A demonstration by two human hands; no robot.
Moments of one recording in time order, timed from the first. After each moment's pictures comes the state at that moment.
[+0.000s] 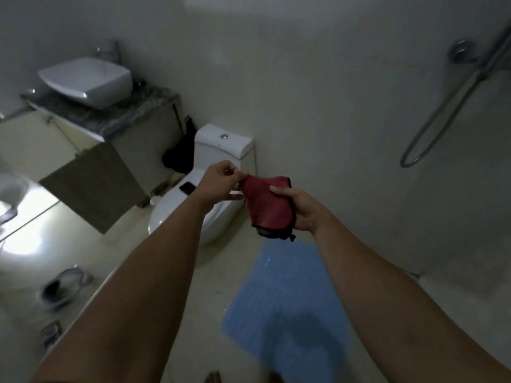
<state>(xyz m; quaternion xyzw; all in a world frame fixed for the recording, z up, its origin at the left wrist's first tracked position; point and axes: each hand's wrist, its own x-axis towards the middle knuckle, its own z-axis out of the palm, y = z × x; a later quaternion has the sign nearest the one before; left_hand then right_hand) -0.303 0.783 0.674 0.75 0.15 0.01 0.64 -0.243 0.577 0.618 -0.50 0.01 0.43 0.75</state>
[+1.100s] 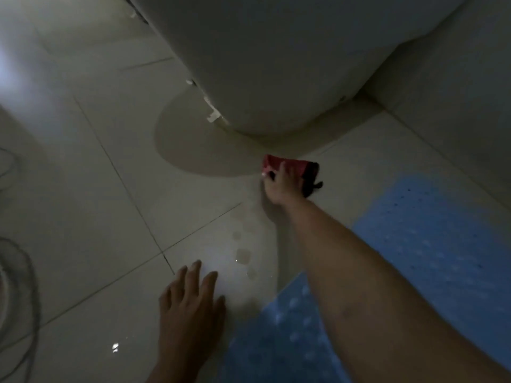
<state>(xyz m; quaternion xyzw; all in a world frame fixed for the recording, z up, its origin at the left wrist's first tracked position) -0.443 0.944 -0.412 0.93 0.34 -0.07 0.16 -0.112 0.958 -0.377 -0.93 -0.23 0.24 0.14</state>
